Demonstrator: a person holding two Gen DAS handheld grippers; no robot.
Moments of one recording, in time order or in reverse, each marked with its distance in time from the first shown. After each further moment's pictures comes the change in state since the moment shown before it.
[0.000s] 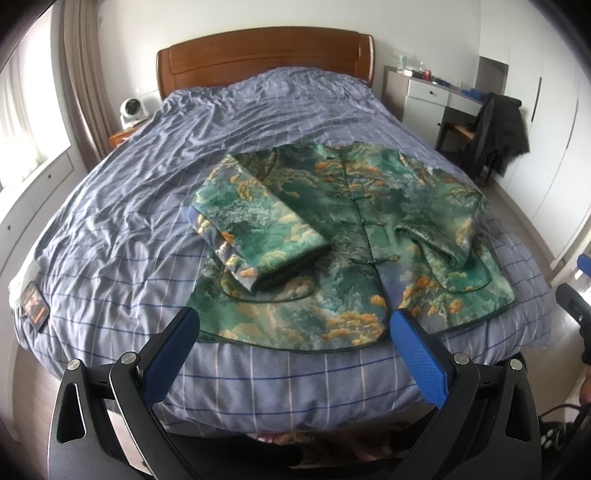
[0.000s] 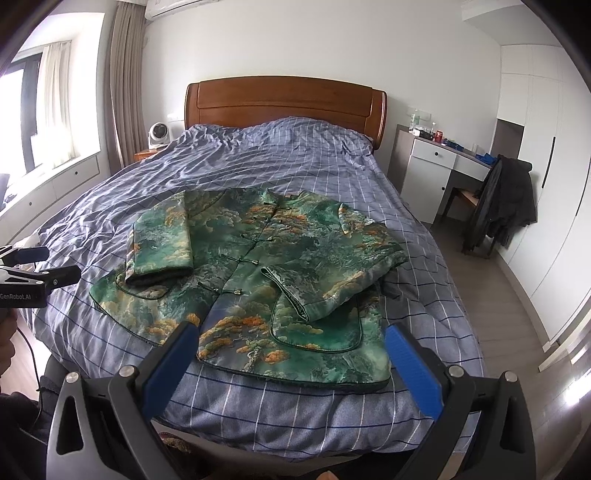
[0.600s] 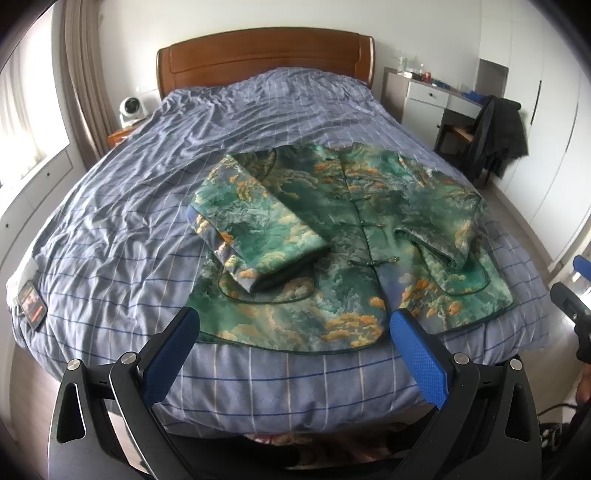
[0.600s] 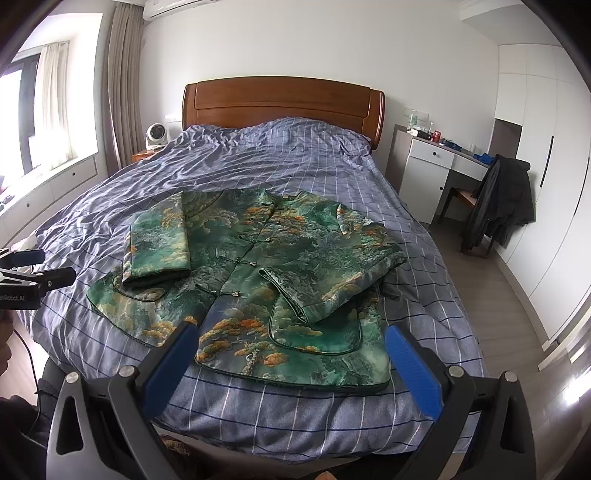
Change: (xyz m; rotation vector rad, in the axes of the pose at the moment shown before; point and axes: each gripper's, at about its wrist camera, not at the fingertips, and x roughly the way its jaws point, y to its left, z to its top) left arm 0.001 0.002 0.001 -0.007 -0.007 -0.008; right arm 0.006 0.000 0.004 0.005 0.004 -0.008
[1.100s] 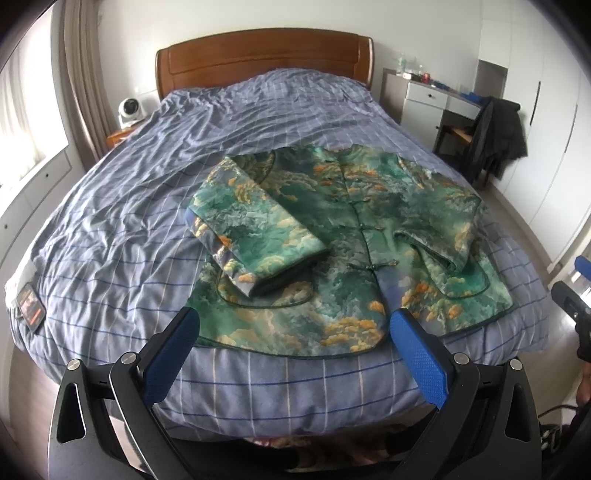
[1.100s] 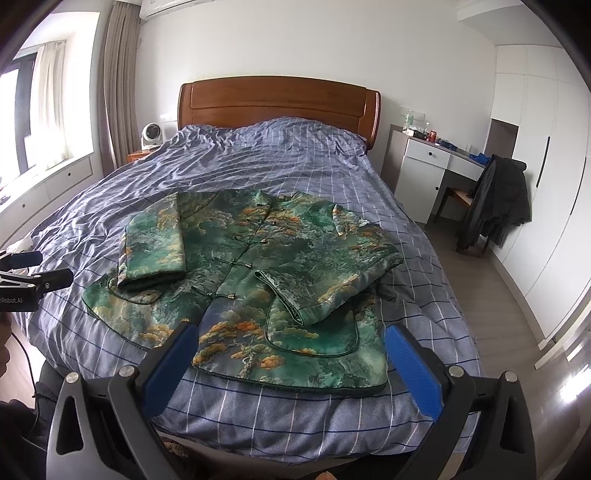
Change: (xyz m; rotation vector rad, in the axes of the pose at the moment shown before) left arm 0.000 -0.001 0.003 0.009 -0.007 -0.005; right arm 0.000 0.000 0.001 0.008 -0.005 -0.025
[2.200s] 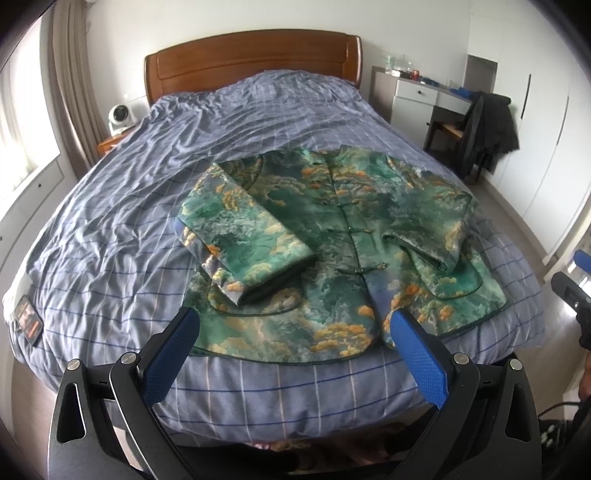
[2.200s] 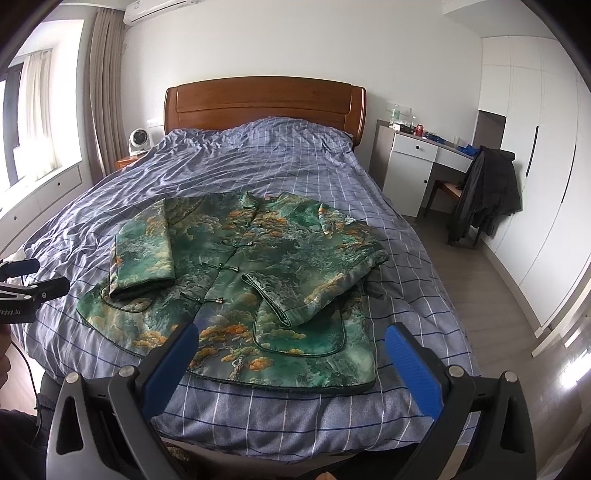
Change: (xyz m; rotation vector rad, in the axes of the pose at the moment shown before) left arm 0.001 -0.010 0.011 0.025 0.004 -0.025; right arm -0.006 -0.011 0.007 0.041 0.010 -0.029
